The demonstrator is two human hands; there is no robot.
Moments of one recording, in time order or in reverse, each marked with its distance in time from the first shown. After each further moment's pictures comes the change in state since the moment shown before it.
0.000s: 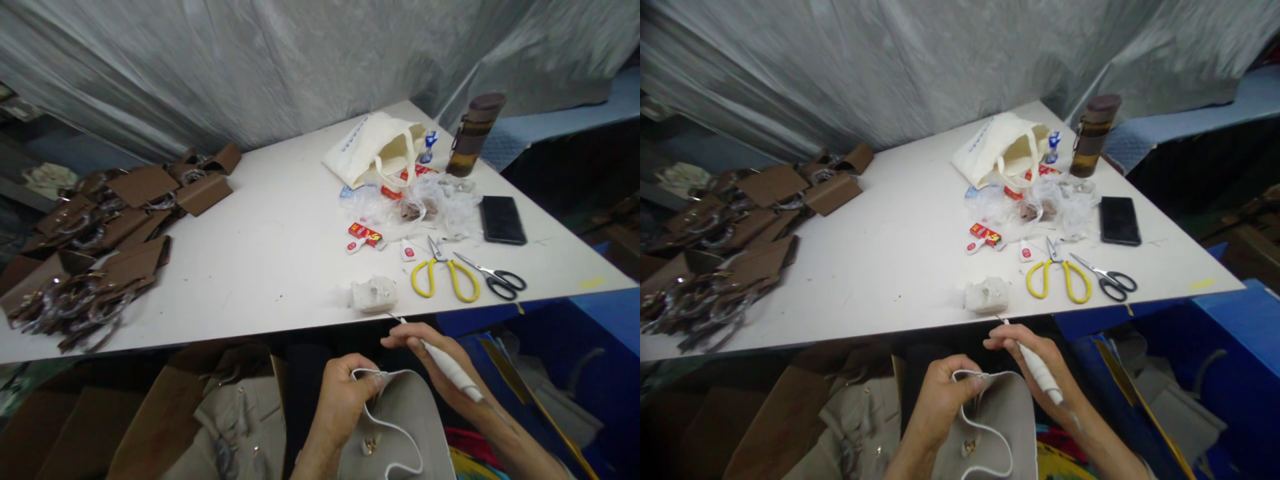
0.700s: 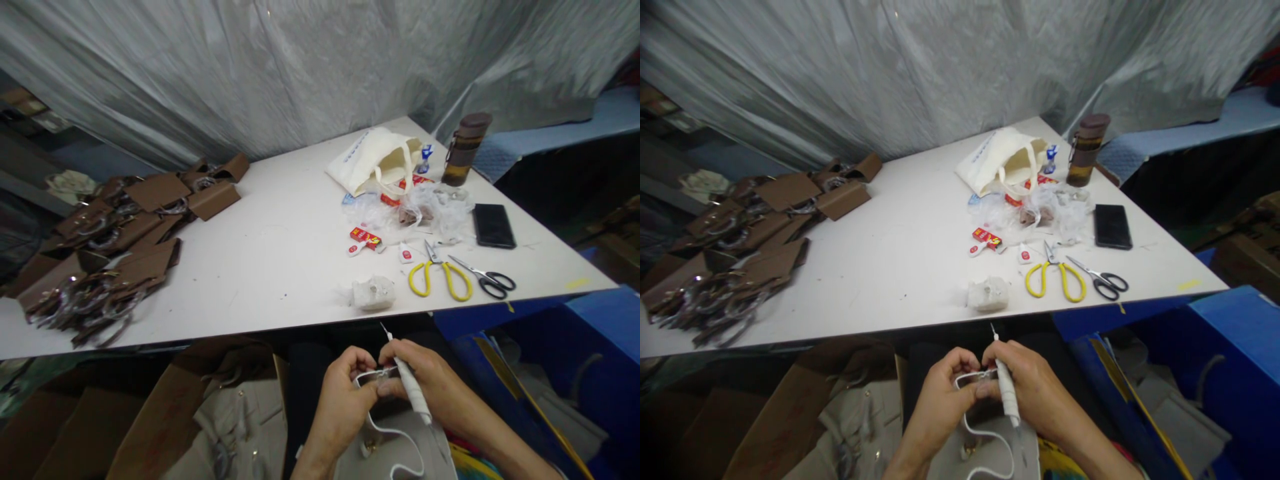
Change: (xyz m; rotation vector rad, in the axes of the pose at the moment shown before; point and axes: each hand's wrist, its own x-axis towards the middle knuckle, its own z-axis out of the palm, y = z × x) left_hand -0.022 0.001 0.002 0.025 -0.002 0.140; right_hand -0.019 -0.027 0.015 -0.369 -0.262 0.100
